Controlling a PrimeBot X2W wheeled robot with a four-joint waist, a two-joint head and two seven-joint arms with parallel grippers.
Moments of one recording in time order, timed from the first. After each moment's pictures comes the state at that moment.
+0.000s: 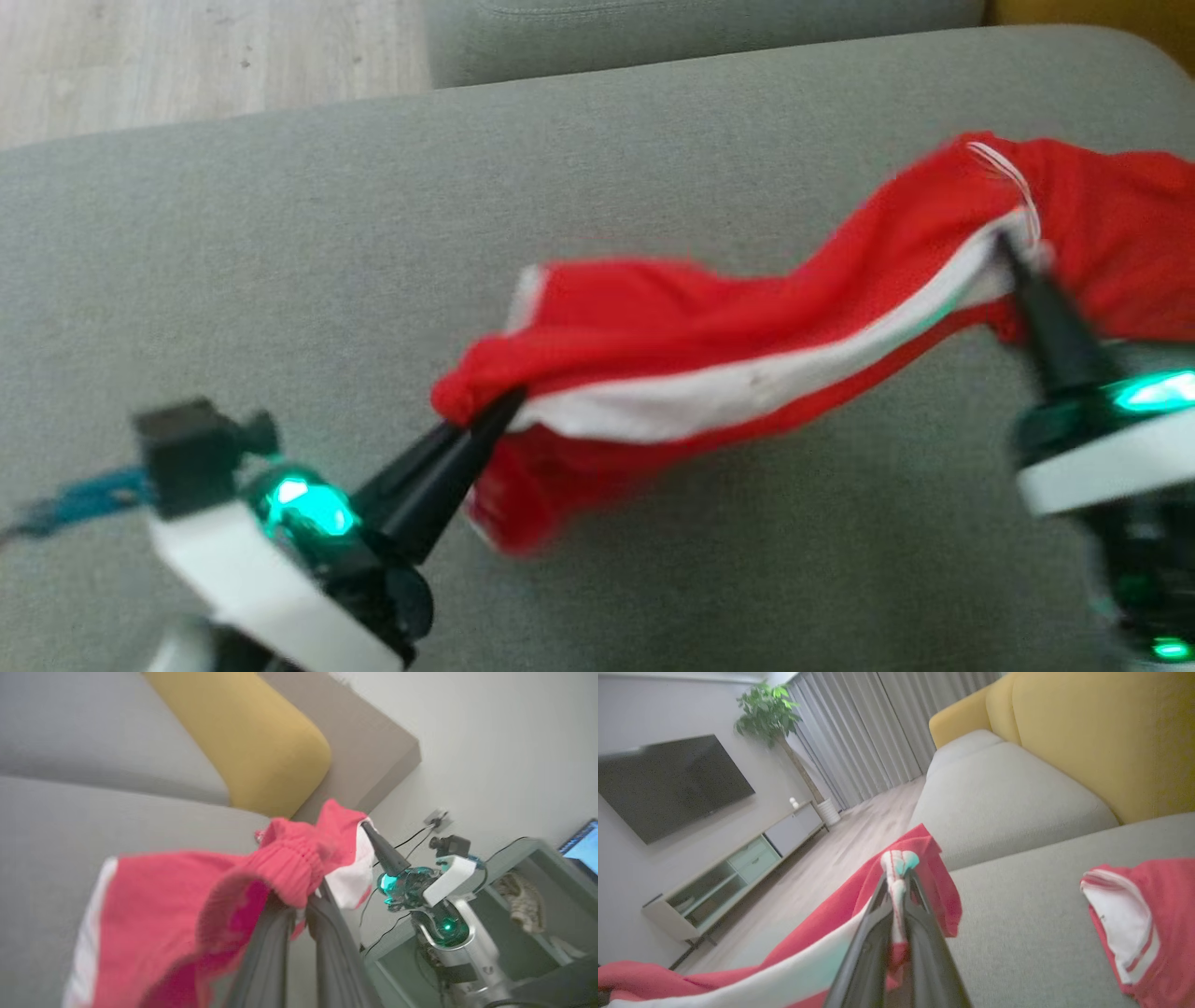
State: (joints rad) left arm -0.10 0.58 -0.55 -0.56 -1.17 -0.02 0.28; right arm -0.05 -0.15 0.03 -0.32 0.68 0.12 0.30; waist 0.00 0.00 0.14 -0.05
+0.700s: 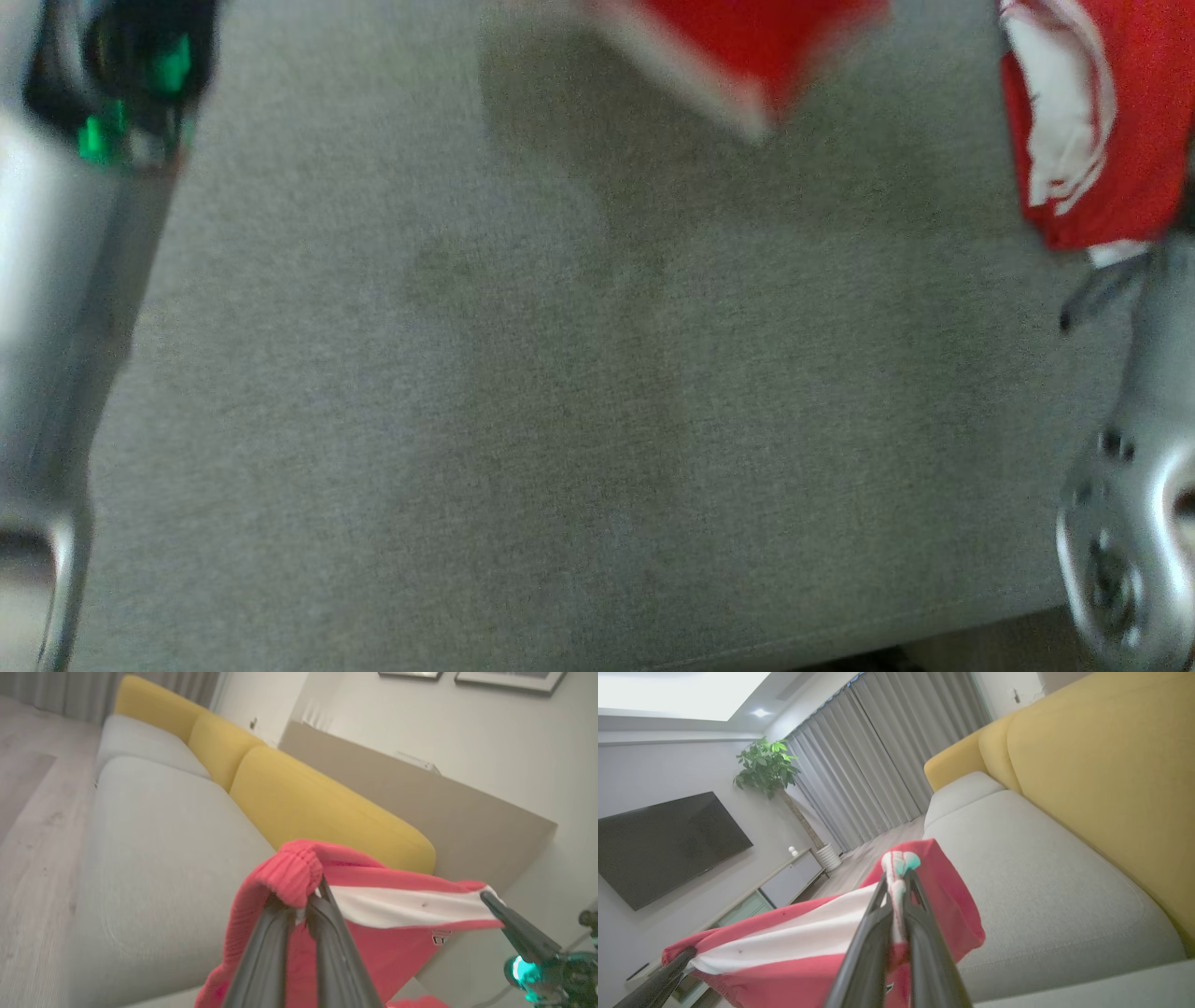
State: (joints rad) left arm -1.14 0.37 -0.49 0.07 -1.06 0.12 0.35; right arm -0.99 -0.06 -0.12 0.12 0.68 0.12 0.47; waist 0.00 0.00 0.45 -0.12
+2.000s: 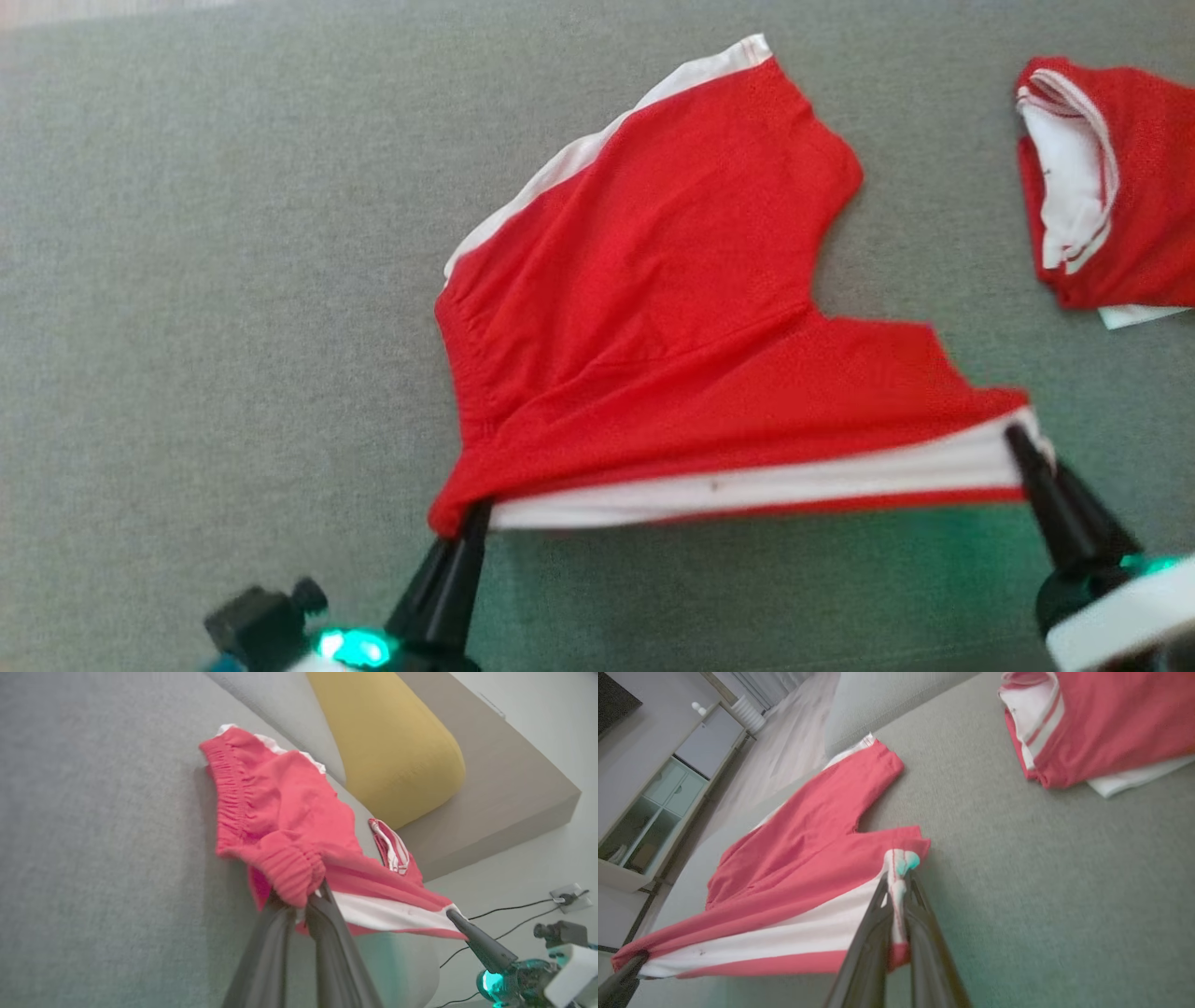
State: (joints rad) left arm 0.08 0.41 -0.69 -0.23 -1.03 0.06 -0.20; right arm 0.30 -0.19 -0.04 -0.33 0.69 0.12 0.33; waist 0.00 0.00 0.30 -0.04
